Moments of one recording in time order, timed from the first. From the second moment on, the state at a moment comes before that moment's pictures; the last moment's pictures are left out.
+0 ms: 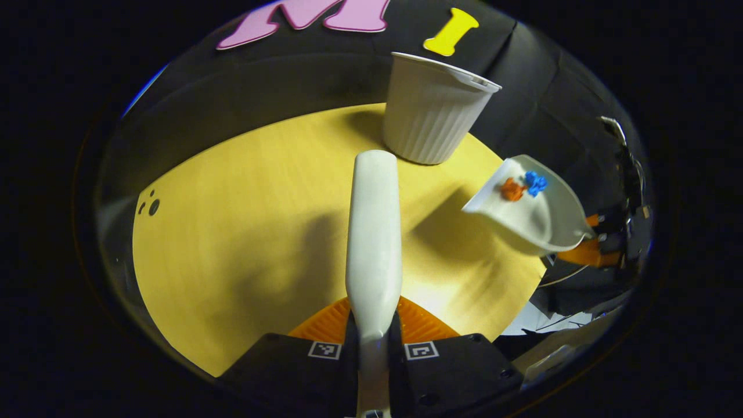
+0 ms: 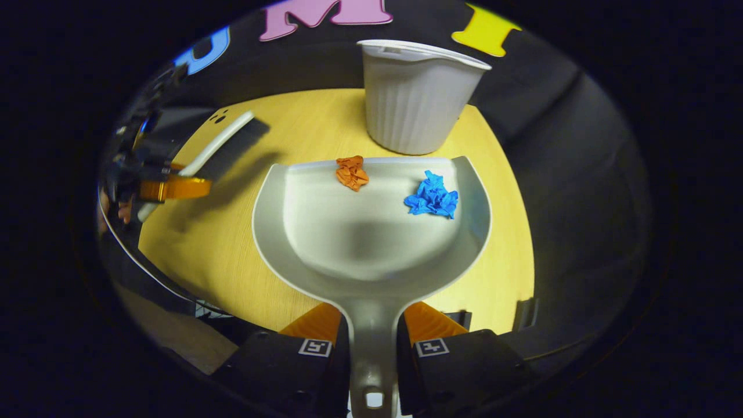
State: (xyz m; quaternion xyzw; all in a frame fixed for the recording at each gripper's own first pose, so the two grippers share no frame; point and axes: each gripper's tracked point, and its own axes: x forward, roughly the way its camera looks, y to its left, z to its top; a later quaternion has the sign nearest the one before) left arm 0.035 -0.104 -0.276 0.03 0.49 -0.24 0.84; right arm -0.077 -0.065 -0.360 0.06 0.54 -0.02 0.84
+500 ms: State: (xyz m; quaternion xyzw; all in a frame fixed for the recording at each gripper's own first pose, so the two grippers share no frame) left arm -0.020 -0.044 -0.312 -0.01 0.51 -0.23 0.83; right arm -0.018 -0.134 -0.238 0.07 0.48 -0.10 0.87
